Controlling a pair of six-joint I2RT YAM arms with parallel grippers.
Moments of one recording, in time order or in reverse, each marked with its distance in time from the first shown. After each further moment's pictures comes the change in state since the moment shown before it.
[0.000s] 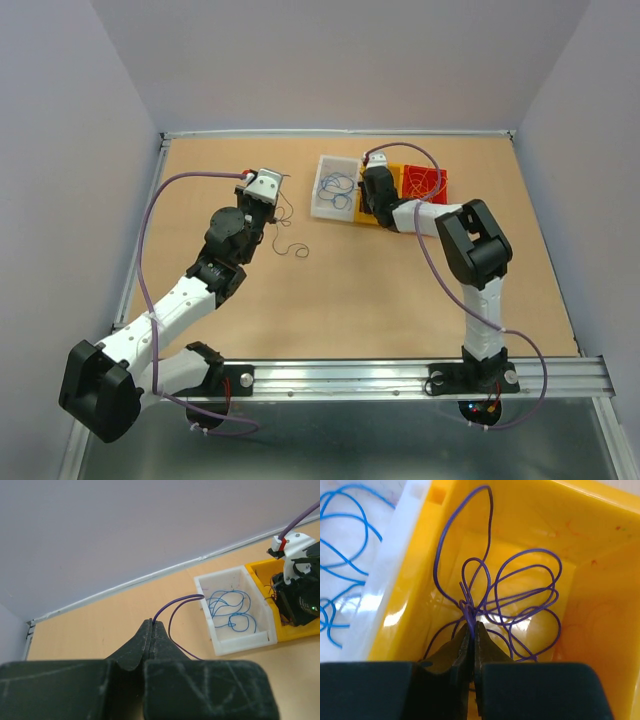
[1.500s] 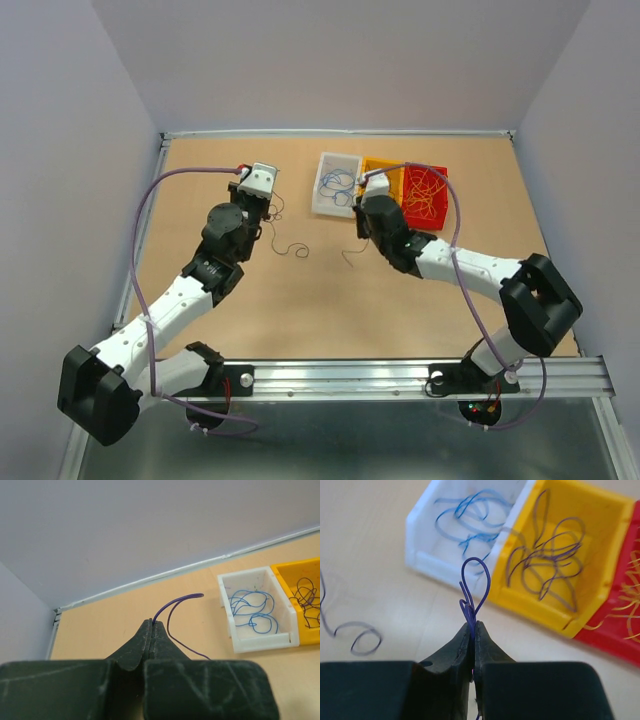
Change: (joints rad) left arm 0.000 -0.018 0.067 -0.092 -0.106 0.025; right arm 0.301 -0.550 -0.391 -0.019 0.053 0.098
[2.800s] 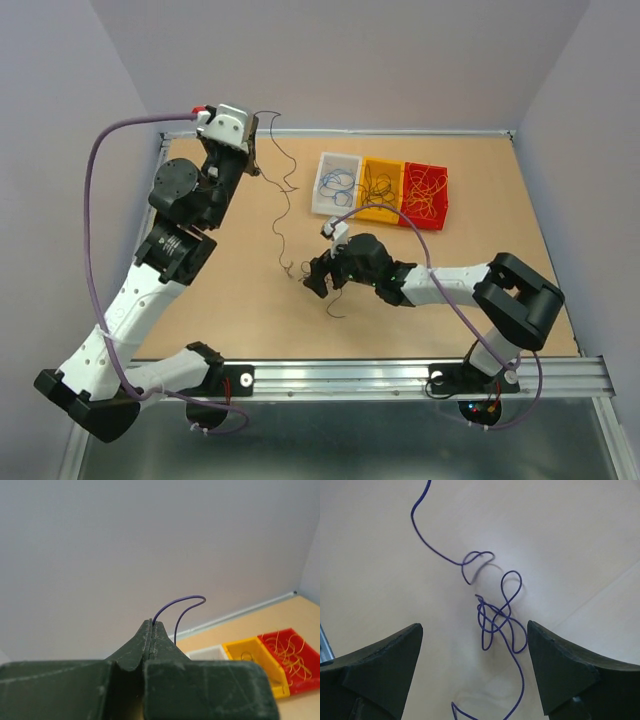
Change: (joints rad) left arm -0.007 0.036 0.598 -0.347 0.190 -0.048; right arm 0.103 0.064 -0.182 0.302 -0.594 0.053
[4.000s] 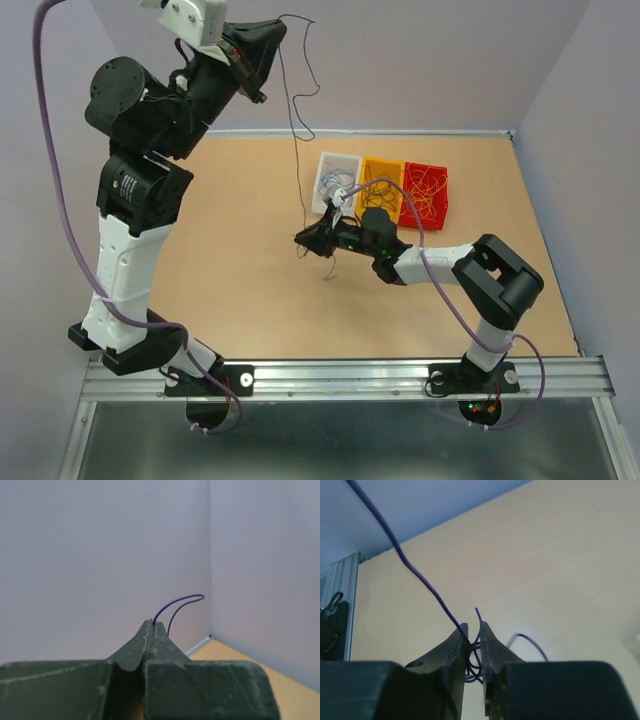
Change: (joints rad) left arm 0.000 0.432 0.972 -0.411 0.369 -0.178; right arm -0.124 0.138 0.160 0.379 -0.314 -0.036
